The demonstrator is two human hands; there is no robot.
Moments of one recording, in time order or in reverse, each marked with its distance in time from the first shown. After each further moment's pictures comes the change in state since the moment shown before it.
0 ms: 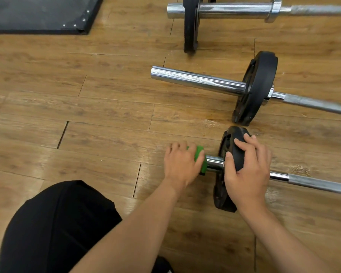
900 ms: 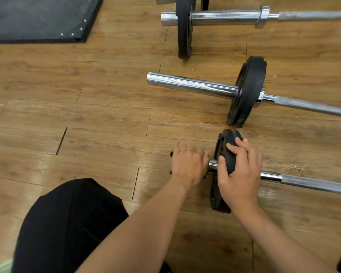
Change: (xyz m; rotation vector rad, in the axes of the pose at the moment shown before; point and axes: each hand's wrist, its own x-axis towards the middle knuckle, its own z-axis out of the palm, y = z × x) left_hand 0.008 0.032 -0.022 0.131 -0.184 0.081; right_hand -0.005 -0.002 -0.002 0.013 -0.016 -0.011
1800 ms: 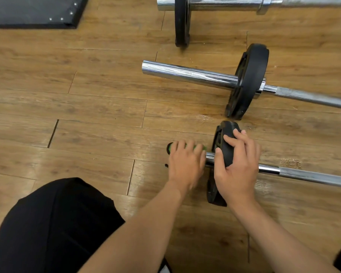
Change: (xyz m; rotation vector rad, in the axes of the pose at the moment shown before) left_hand -0.012 0.003 0.031 -0.074 0.278 0.014; right_hand 0.000 0.000 0.005 0.007 0.026 -0.005
